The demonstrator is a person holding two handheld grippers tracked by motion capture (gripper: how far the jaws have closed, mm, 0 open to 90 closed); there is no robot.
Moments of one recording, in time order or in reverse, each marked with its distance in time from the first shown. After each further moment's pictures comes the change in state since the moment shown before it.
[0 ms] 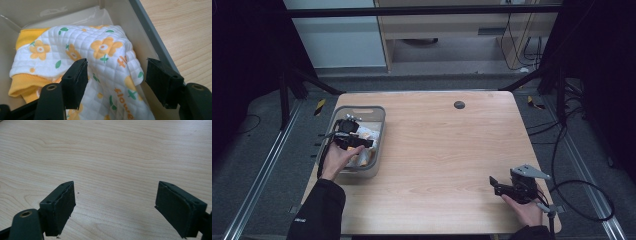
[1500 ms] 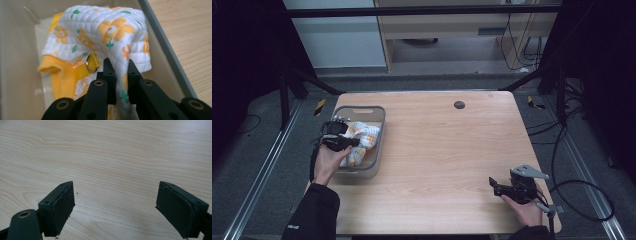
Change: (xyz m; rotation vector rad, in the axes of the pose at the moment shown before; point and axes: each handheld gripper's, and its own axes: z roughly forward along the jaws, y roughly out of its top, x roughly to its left) left arm 0.015 -0.012 -0.031 -0.042 -0.003 -0.064; right arm 0.001 -0.001 0.001 0.014 -0.001 -0.011
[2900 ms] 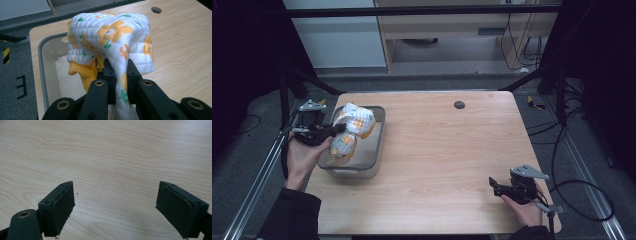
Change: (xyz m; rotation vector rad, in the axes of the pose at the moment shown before) left arm -0.014 0.017 -0.103 -0.201 -0.031 0.095; right arm 0.000 0.000 0.000 -0.007 -0.005 -0.013
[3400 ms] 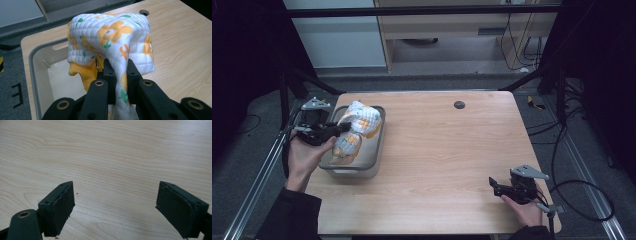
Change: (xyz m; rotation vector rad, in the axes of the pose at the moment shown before) left arm -0.020 0.011 -0.011 -0.021 -0.043 0.048; right arm 0.000 0.000 0.000 -0.001 0.001 -0.001
